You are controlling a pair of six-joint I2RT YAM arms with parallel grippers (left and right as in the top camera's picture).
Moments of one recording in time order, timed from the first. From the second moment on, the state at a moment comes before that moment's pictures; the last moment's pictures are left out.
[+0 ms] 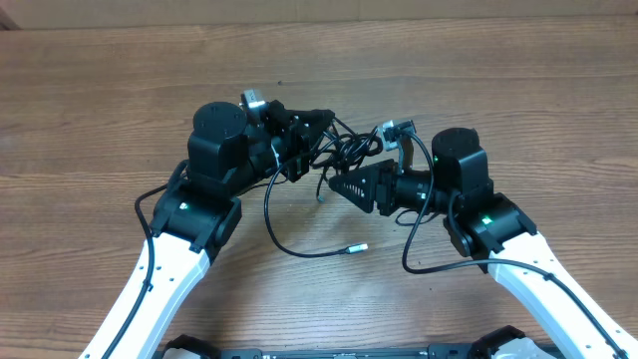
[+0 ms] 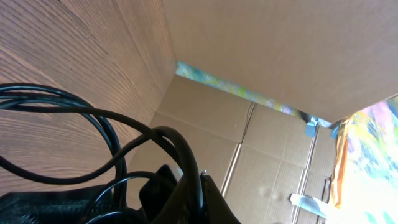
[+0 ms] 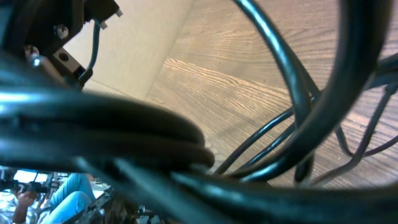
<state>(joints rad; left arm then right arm) -0.39 1.23 1.03 -0.07 0.47 -1.74 0.42 1.23 0.82 -0.09 -0.76 0.54</state>
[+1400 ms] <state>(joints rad) -0.36 1.23 1.03 -0.08 0.37 -1.75 0.42 1.23 0.82 -0.34 -0.72 0.49</state>
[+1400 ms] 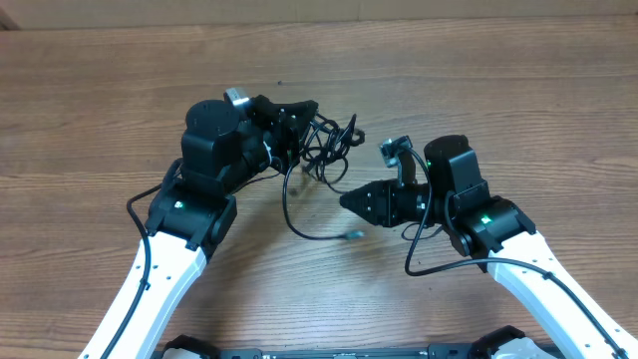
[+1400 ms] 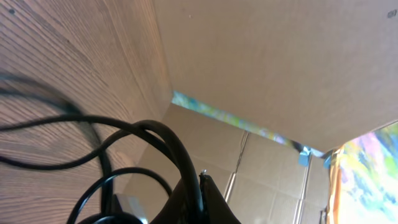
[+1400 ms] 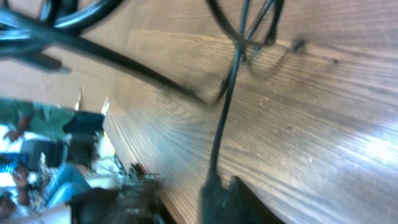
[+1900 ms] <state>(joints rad) -0.36 1.23 1.03 -0.09 0.41 -1.48 0.41 1.23 0.82 -0.27 -0.69 0.54</state>
